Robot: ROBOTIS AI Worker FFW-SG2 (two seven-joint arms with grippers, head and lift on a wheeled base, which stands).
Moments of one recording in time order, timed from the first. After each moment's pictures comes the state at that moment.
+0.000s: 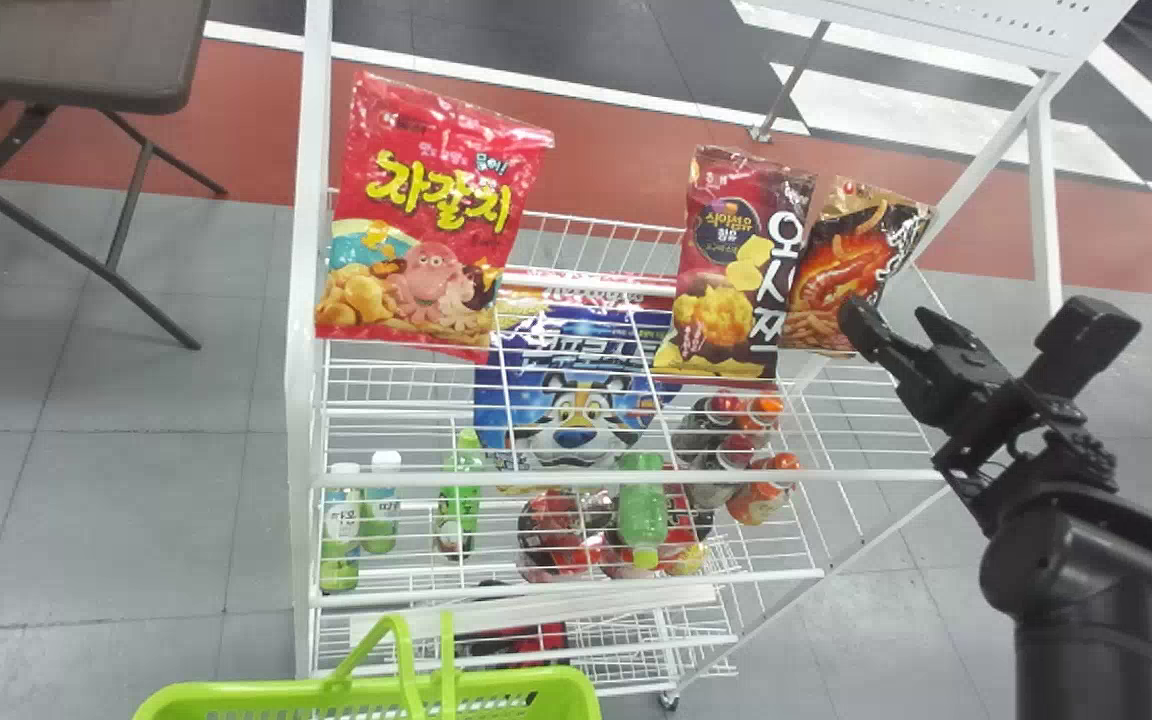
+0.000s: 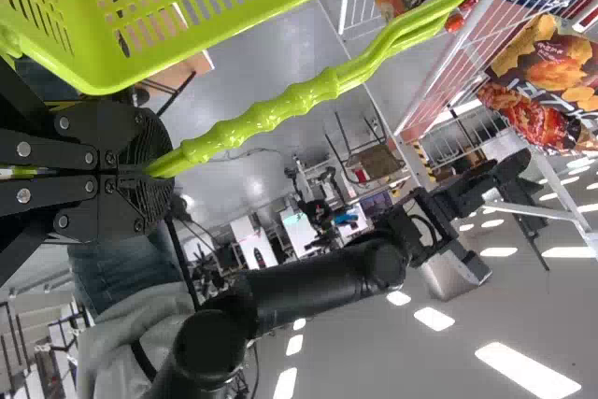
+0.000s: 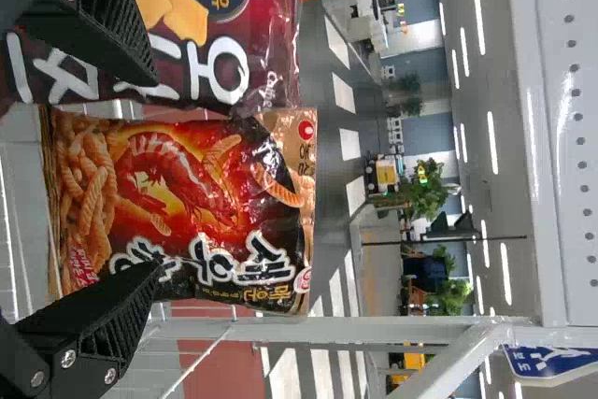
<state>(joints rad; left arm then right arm) 0.81 0.11 -0.11 -2.35 0.33 1.06 -1.00 0.04 -0.26 -0.57 -1.60 -0.24 0.33 0.45</state>
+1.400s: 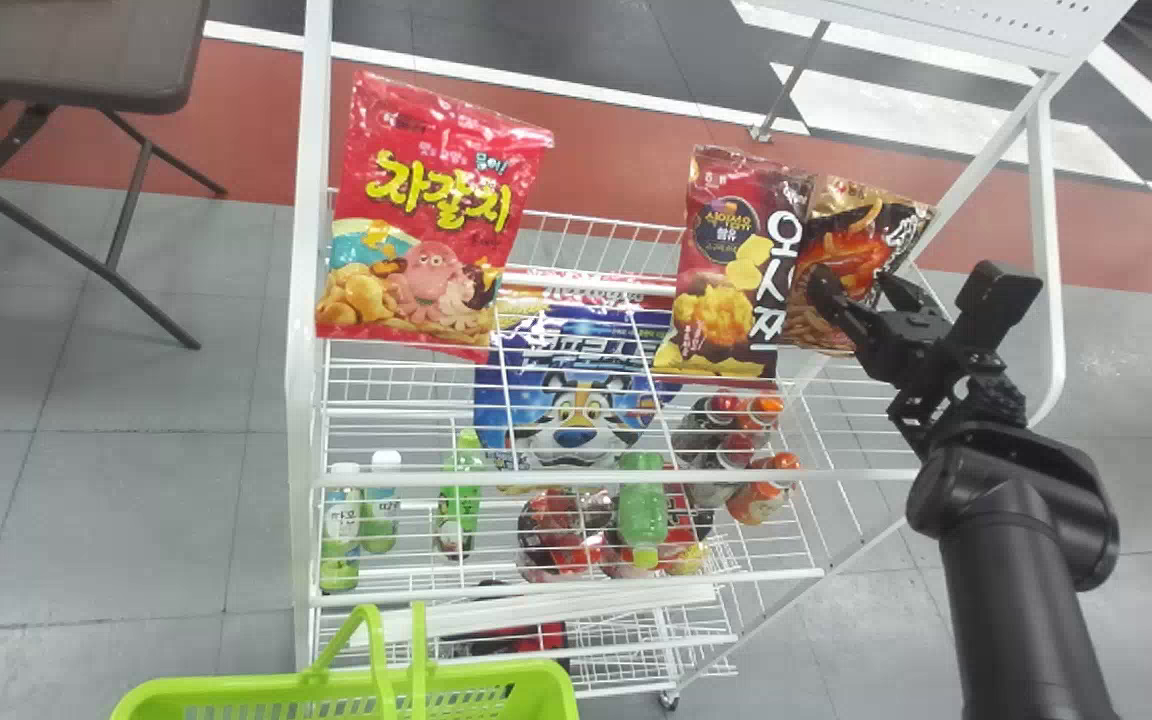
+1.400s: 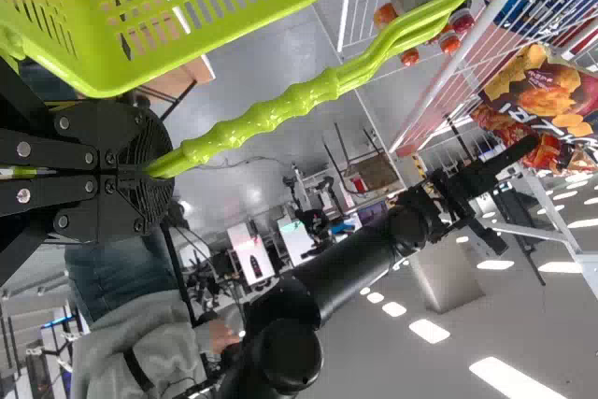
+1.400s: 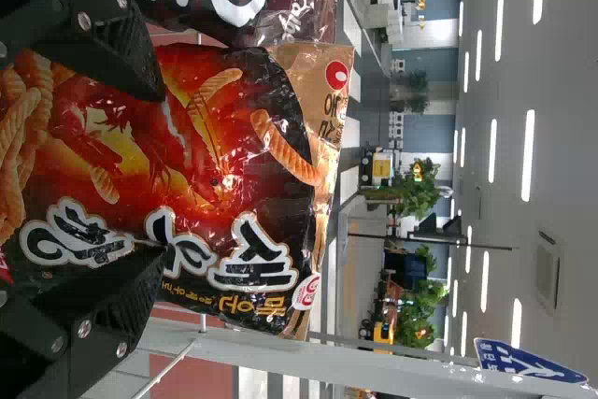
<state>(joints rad) 0.77 0.11 -0.07 -2.32 0.35 1.09 -1.01 -0.25 -0.35 -0.46 -1.05 -0.08 0.01 0.44</state>
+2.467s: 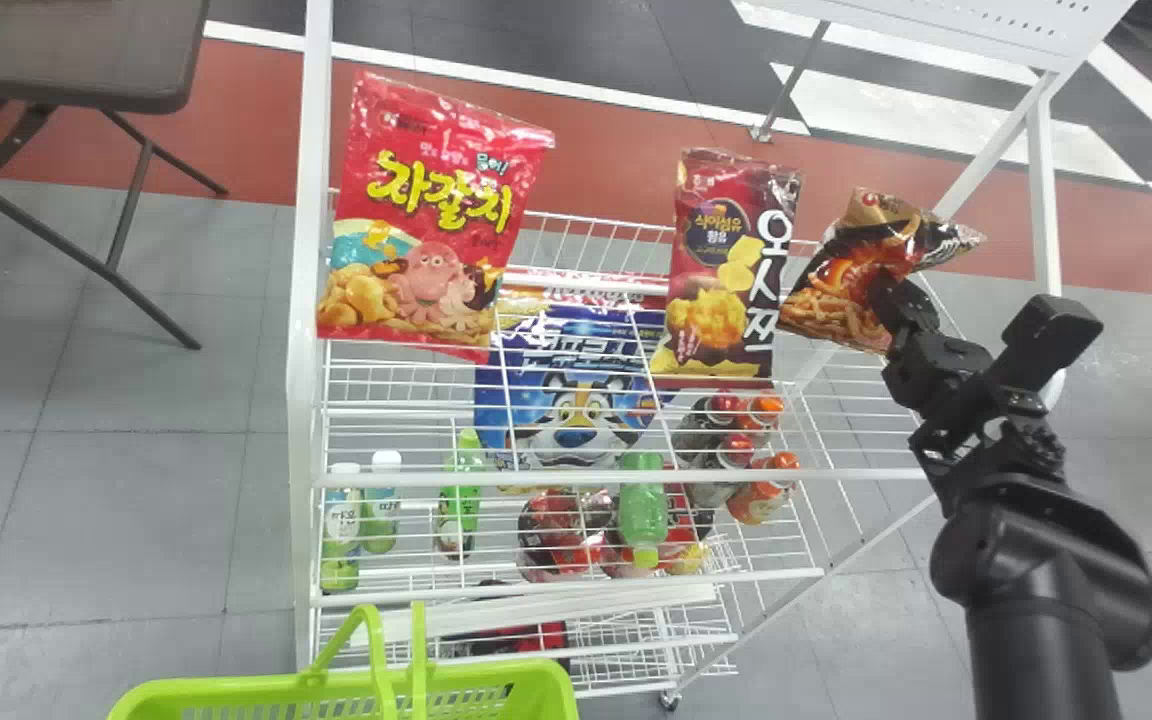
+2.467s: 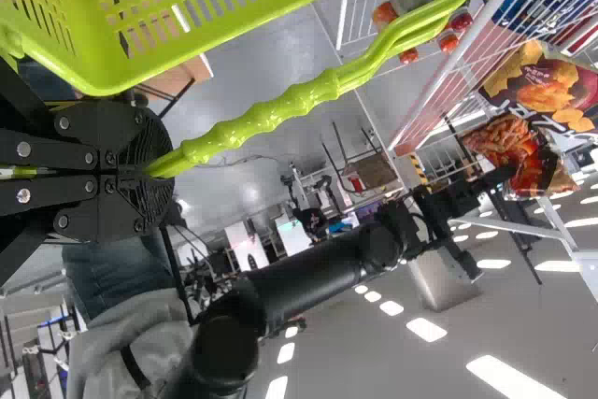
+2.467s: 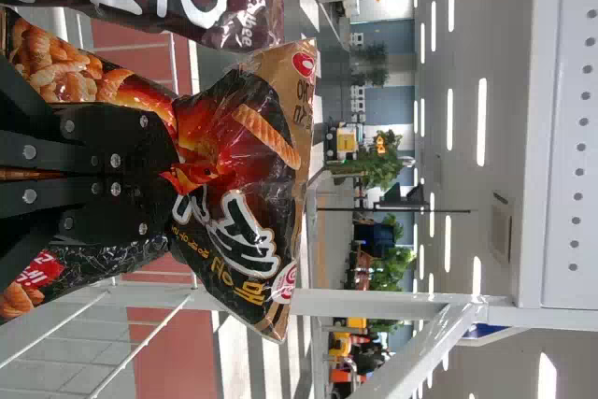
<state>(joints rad) 0.78 0.11 -0.07 -2.33 0.35 1.09 -1.00 0.03 -0.26 -0.53 -1.52 -0.24 0.16 0.34</state>
